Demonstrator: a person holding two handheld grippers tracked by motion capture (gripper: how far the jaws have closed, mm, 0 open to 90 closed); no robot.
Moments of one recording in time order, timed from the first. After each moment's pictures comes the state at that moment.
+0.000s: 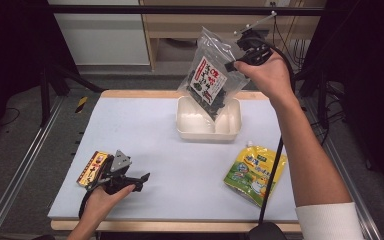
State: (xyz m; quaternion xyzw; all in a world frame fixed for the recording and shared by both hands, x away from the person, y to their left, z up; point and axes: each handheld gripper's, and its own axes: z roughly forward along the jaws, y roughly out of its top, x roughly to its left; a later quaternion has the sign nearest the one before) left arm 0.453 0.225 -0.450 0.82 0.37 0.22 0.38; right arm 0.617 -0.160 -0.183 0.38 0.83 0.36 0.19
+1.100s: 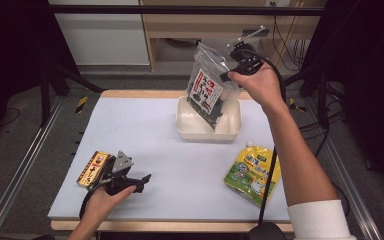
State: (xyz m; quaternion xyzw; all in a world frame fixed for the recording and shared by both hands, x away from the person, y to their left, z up) left arm 0.451 0.222 -0.452 0.82 0.36 0.22 0.38; right arm 0.631 -0.152 -0.220 0.39 0.83 0.35 0.16
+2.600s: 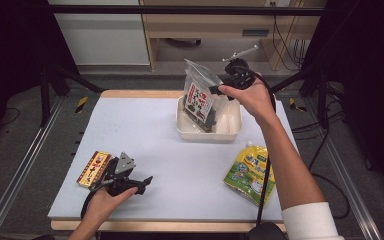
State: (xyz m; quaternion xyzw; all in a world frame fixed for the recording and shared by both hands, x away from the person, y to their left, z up) left arm 0.451 0.218 -0.455 0.83 0.36 0.22 0.37; right arm 0.635 -0.145 -0.266 0.38 0.82 0.39 0.17
